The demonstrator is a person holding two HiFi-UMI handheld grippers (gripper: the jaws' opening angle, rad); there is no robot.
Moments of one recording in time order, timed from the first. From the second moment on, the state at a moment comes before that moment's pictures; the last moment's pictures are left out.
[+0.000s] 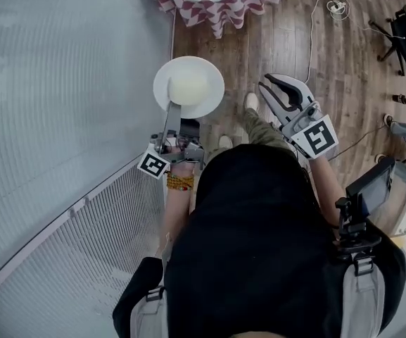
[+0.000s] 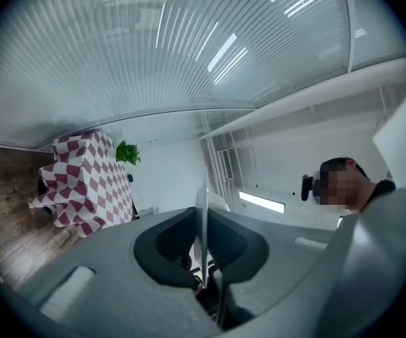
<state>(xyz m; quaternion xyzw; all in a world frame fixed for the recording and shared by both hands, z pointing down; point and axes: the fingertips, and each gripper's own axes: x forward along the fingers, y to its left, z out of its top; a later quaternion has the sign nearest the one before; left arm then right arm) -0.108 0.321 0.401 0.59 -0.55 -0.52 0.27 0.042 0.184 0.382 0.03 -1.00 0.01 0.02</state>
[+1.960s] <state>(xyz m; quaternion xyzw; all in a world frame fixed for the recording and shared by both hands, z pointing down) -0.304 -0.310 0.488 0.63 -0.42 -0.51 0.41 -0.050 -0.257 0.421 0.28 -0.95 0.09 0.08</state>
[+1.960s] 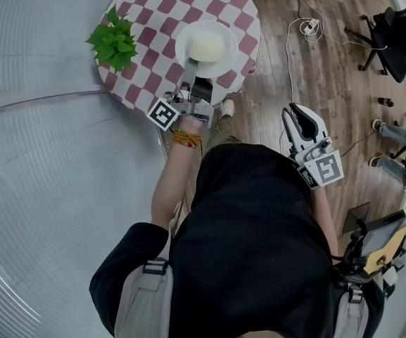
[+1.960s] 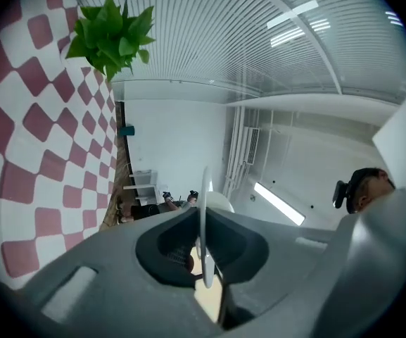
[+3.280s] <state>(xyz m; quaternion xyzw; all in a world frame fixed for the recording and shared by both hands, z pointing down) -0.305 -0.588 0.751 0.43 -0.53 -0.44 0.58 0.009 -0.297 0.445 0.47 -0.86 0.15 0.13</state>
